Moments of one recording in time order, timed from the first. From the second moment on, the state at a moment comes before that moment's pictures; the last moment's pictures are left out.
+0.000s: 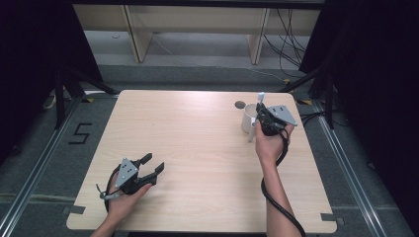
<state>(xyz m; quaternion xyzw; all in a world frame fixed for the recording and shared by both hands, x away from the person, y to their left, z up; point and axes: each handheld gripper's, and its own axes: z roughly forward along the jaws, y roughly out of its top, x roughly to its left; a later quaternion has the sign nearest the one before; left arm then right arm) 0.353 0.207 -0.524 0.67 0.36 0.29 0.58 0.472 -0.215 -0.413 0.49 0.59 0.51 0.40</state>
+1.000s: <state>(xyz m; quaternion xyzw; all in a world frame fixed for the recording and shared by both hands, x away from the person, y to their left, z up) 0.353 0.207 -0.524 0.67 0.35 0.29 0.58 0.474 -0.214 -0.438 0.51 0.60 0.49 0.38</state>
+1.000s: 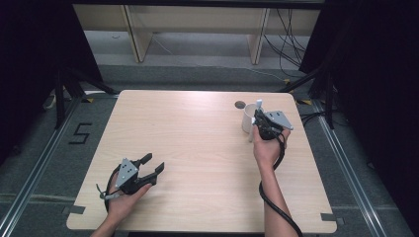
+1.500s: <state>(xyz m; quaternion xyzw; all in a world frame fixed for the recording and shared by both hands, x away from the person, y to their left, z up) 0.353 0.207 -0.524 0.68 0.35 0.29 0.58 0.473 -0.216 -0.444 0.51 0.60 0.49 0.38</state>
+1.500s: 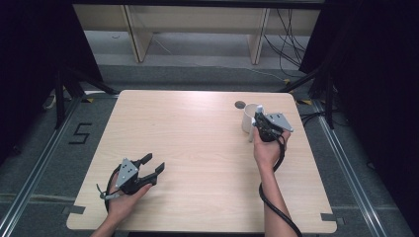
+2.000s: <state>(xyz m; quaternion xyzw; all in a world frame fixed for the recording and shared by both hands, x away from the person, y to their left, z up) 0.353 0.207 -0.523 0.68 0.35 0.29 0.58 0.469 -0.223 -0.453 0.52 0.60 0.47 0.39</state>
